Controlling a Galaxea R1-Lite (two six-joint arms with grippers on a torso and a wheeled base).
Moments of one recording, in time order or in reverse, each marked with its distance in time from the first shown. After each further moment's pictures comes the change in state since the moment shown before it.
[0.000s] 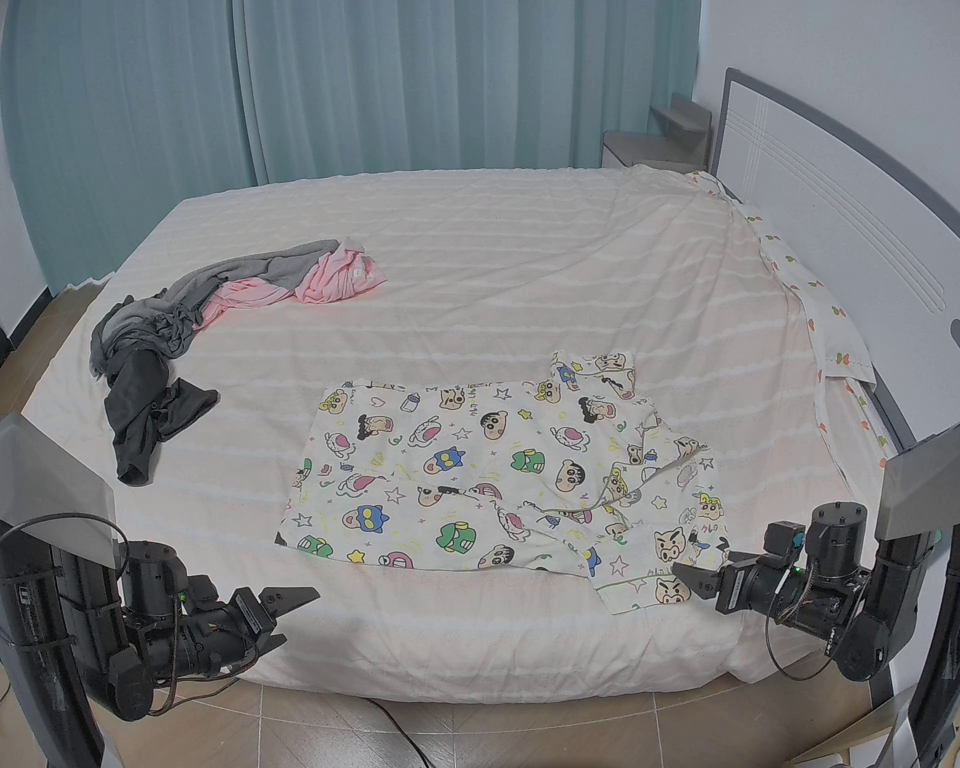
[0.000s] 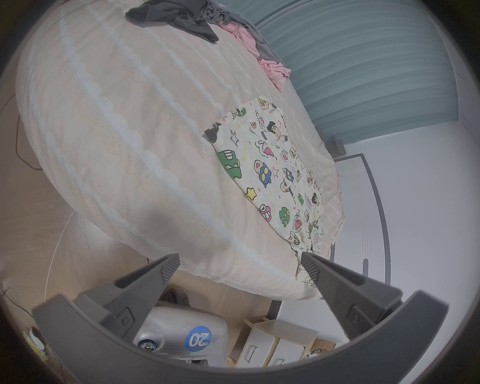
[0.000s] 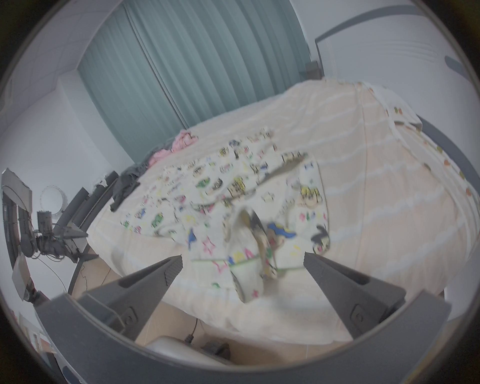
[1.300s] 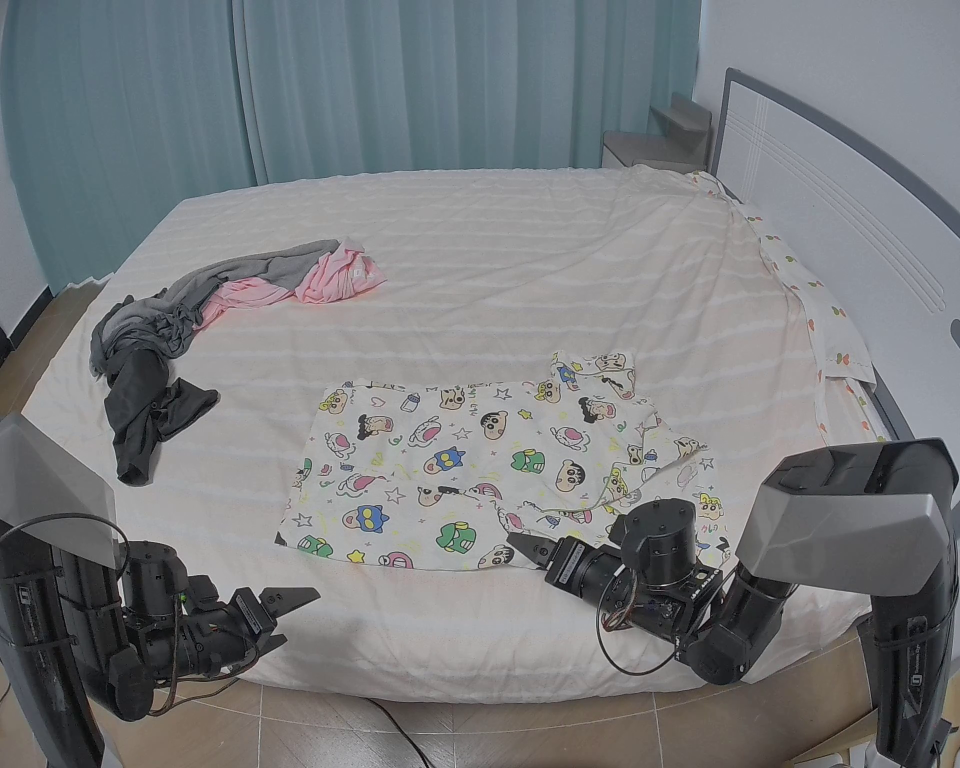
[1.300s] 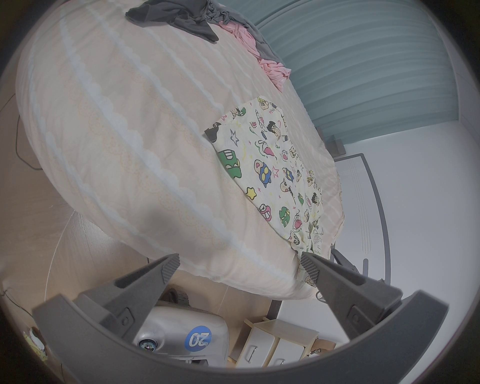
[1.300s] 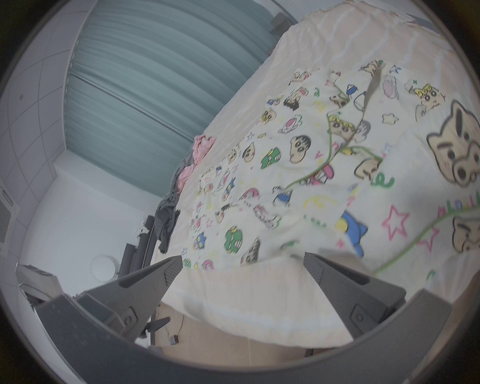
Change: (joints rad) left arm -0.001 0.000 0.000 0.000 0.001 0.000; right arm 0.367 0.240 -0.565 0.277 -0.169 0.626
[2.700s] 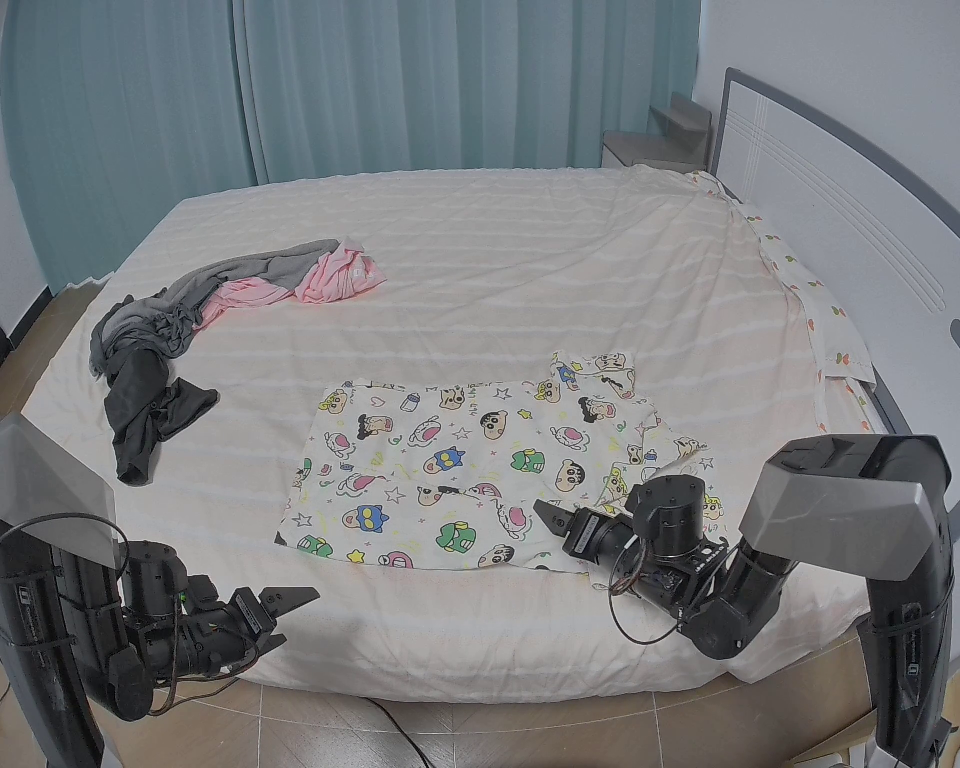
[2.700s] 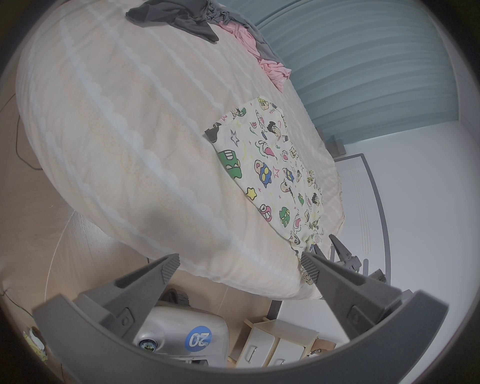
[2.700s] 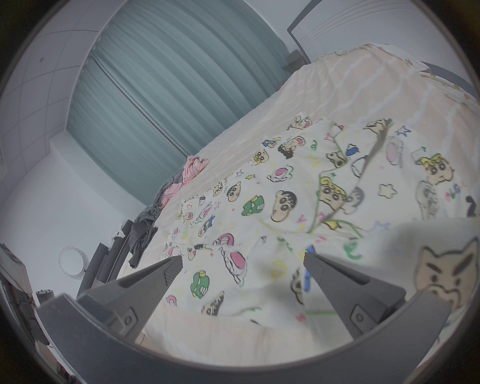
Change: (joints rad) left arm -0.001 0.000 0.000 0.000 0.009 0.000; right arm -0.069 -0.008 -0.030 -0.009 -0.096 -0.187
